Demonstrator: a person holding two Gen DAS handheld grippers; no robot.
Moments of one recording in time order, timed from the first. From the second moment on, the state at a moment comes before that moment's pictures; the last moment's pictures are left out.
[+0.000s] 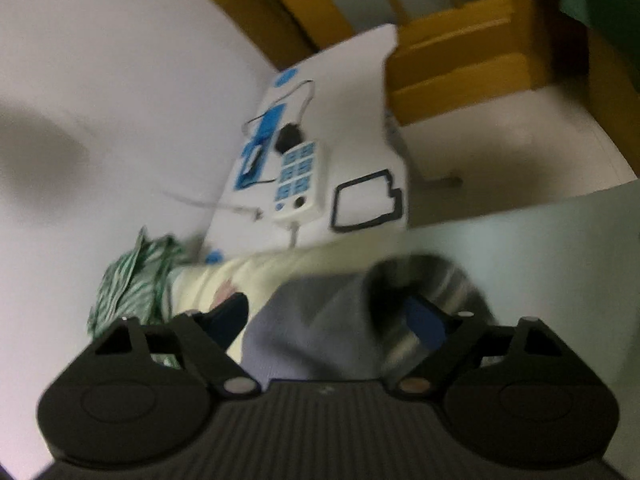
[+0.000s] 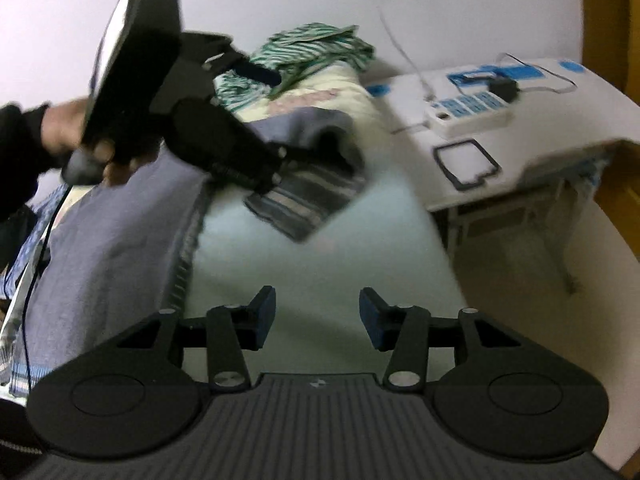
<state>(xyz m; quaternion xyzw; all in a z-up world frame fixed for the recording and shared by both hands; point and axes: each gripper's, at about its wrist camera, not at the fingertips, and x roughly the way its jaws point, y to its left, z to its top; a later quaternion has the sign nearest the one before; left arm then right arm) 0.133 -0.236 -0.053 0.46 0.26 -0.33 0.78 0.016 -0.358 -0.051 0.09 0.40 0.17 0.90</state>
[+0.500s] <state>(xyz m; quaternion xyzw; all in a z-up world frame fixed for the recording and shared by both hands) 0.145 -0.262 -0.072 0.48 0.28 -0.33 0.76 0.025 -0.396 -0.064 0.15 0.40 0.16 0.89</state>
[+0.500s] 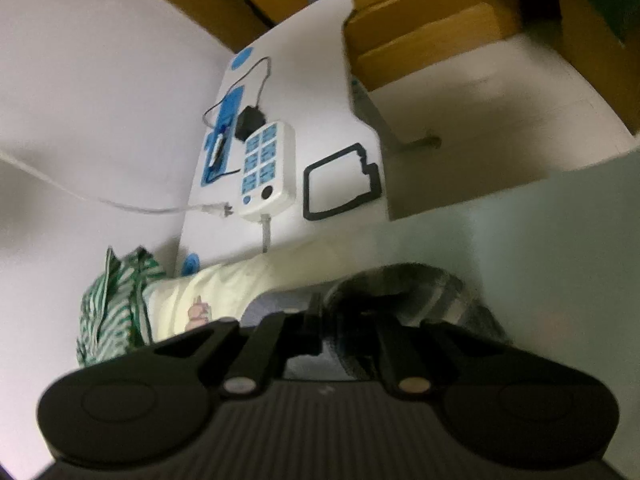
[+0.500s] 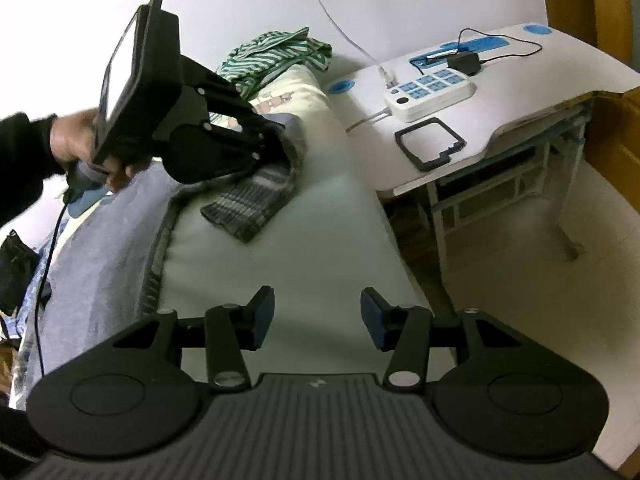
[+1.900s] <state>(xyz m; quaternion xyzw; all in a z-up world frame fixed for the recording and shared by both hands) 0.039 0.061 -0.073 0.06 0.39 -0.02 0.92 0.060 -0.176 -0.038 -0.08 0.37 0.34 0.86</state>
